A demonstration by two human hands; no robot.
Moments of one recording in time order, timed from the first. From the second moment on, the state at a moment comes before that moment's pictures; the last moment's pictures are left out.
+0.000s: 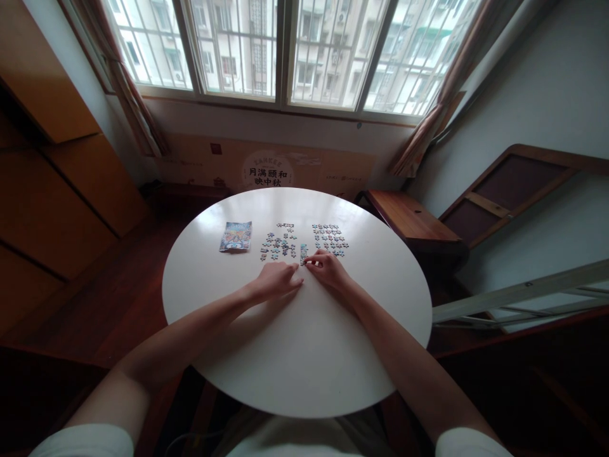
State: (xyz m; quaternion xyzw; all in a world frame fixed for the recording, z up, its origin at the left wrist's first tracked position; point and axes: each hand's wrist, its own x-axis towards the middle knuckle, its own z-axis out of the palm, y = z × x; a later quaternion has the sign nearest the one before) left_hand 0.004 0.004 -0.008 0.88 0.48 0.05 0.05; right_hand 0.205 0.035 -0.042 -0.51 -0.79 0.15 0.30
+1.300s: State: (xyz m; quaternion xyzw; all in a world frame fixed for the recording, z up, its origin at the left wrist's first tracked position) left_hand 0.005 0.007 -0.009 0.86 0.51 0.05 0.06; right_hand 0.195 0.041 -0.043 -0.54 -0.78 0.14 0.29
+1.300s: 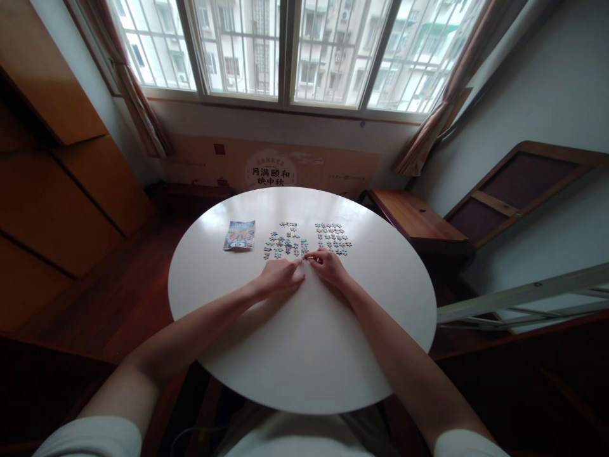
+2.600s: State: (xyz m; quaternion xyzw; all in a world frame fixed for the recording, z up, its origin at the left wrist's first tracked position) left_hand 0.003 0.005 -0.006 0.86 0.51 0.05 0.07; right_hand 0.194 0.039 -0.042 -0.54 -0.77 0.14 0.31
